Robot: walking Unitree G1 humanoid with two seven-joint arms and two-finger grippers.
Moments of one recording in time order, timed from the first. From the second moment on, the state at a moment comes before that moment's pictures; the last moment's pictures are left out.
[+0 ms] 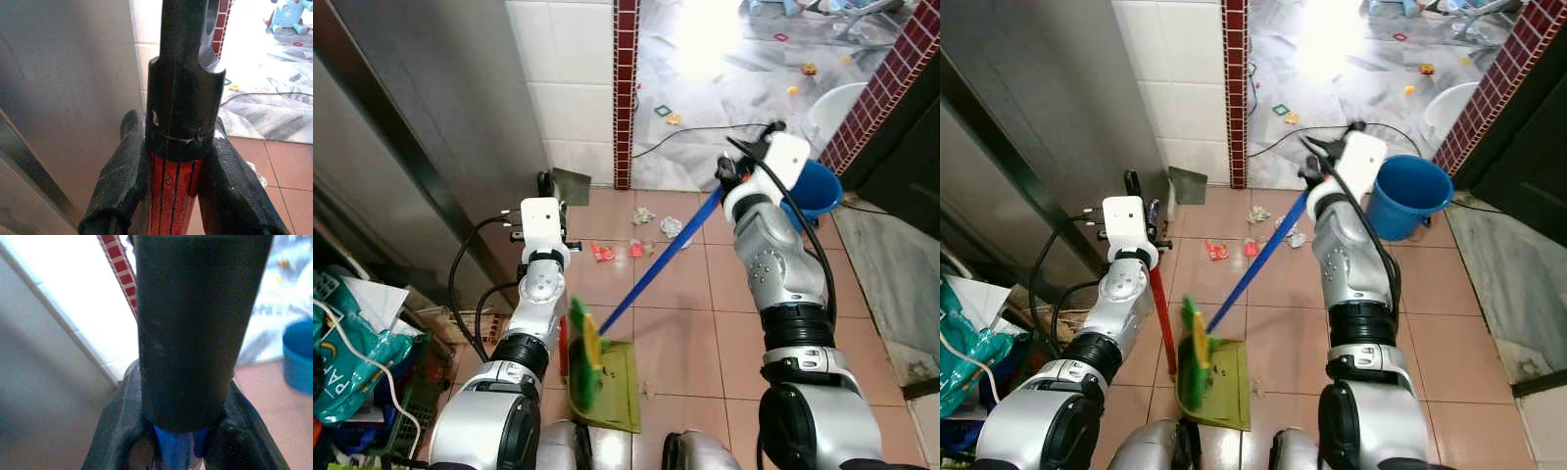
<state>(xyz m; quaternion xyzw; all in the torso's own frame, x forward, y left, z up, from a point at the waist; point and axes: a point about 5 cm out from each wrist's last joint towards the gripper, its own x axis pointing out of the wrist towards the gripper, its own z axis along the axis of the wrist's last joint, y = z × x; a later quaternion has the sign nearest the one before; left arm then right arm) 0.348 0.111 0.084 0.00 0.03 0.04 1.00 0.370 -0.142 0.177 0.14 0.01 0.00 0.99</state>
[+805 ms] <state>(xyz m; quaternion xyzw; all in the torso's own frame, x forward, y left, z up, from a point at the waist) 0.348 0.131 0.139 0.02 -0.09 0.06 0.99 0.355 -0.174 0.185 -0.06 -0.05 -0.03 1.00</state>
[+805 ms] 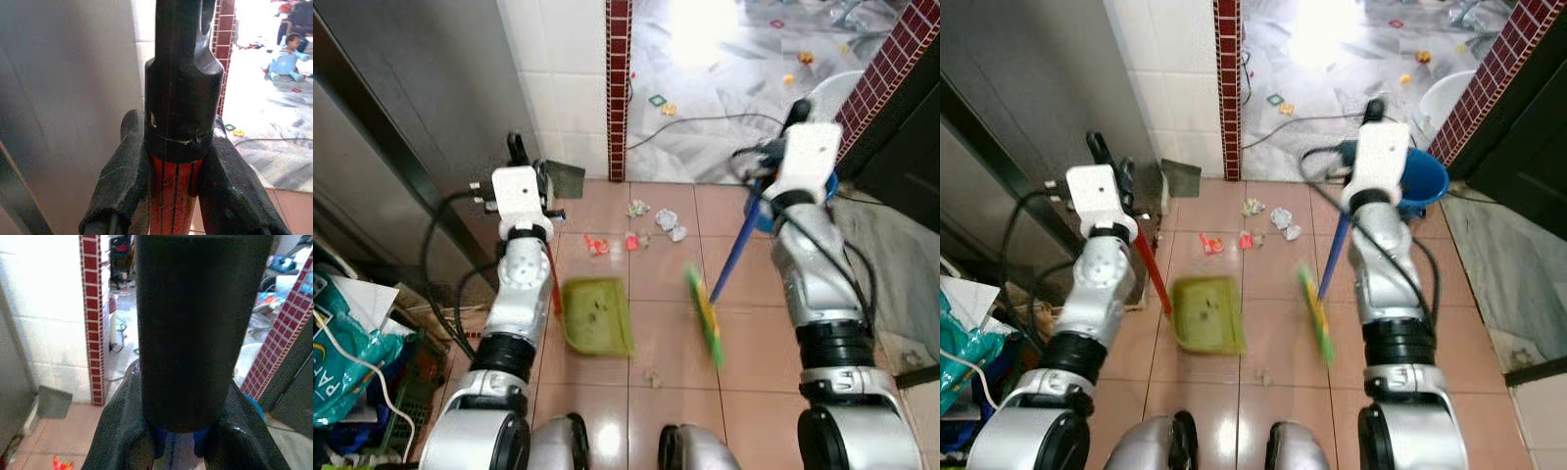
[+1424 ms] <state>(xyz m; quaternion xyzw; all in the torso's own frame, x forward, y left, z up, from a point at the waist) 0.342 0.110 0.106 0.07 0.02 0.00 1.00 0.354 -0.176 0.163 -0.03 0.03 -0.04 1.00</state>
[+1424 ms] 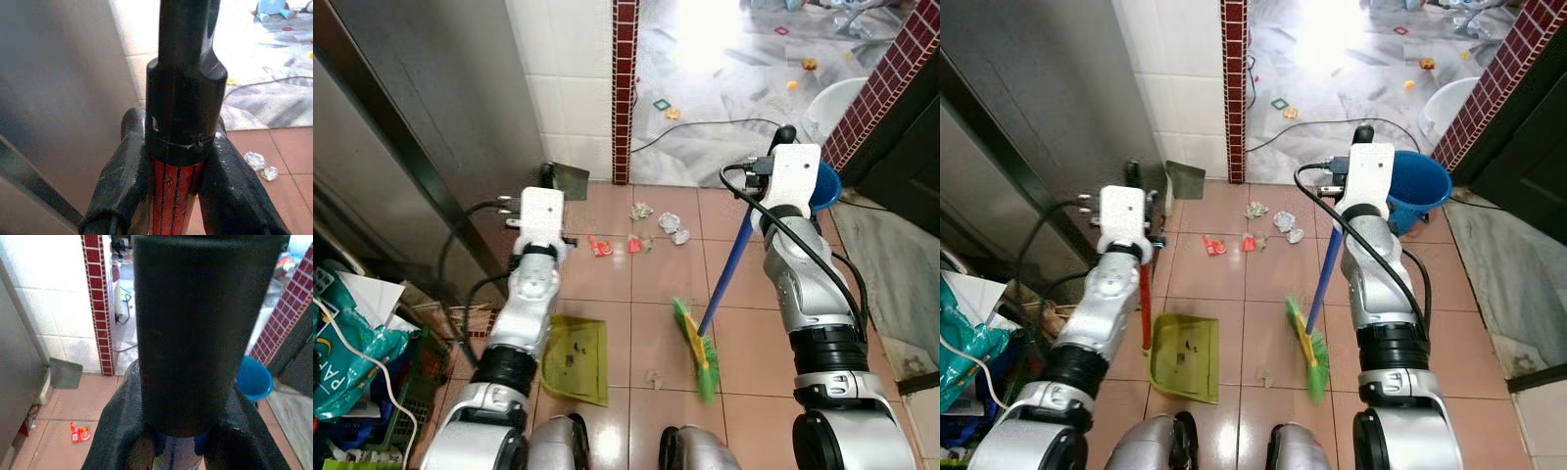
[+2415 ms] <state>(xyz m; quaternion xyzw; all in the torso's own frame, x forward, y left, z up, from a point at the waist) 0.345 0.091 0.098 0.02 0.09 -0.02 1.00 0.366 -0.158 0.180 0.22 0.04 -0.07 0.97</state>
